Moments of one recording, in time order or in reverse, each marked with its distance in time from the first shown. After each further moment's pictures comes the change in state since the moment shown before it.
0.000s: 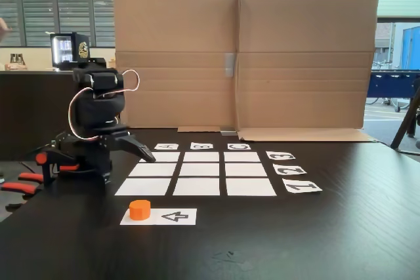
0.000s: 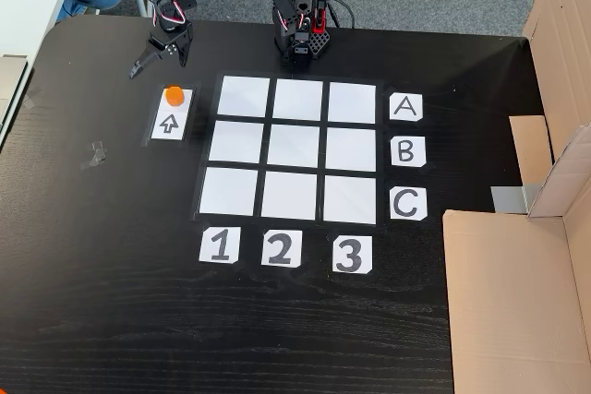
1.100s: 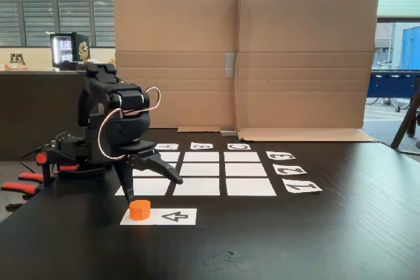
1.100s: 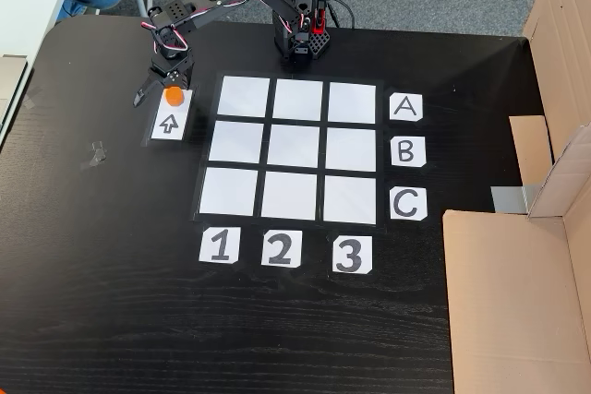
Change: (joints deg) arm -6.0 -11.4 -7.5 -1.8 5.7
